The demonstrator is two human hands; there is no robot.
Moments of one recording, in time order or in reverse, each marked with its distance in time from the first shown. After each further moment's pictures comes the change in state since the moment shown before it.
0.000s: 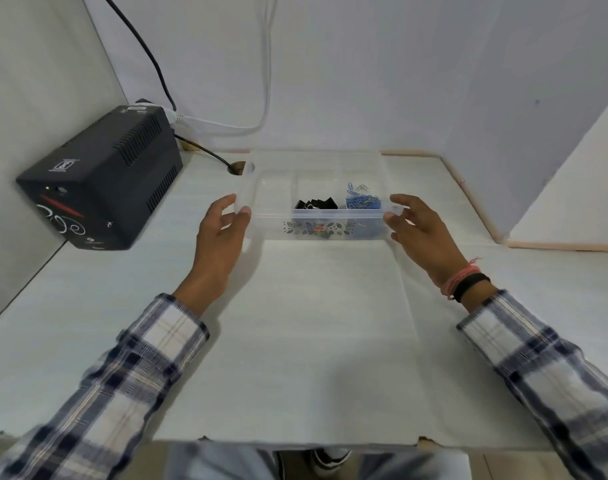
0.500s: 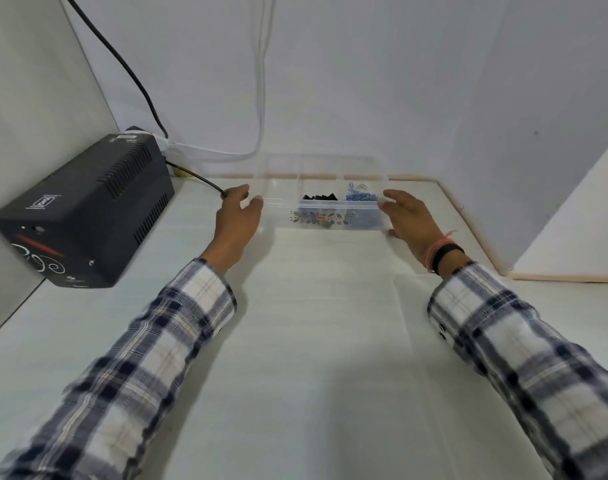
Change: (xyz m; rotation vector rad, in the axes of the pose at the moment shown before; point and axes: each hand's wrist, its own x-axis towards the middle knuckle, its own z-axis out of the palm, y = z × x) left_hand 0.105 0.029 0.051 0.152 -0.010 -0.022; right_hand 0.101 -0.011 0.004 0.050 0.048 0.103
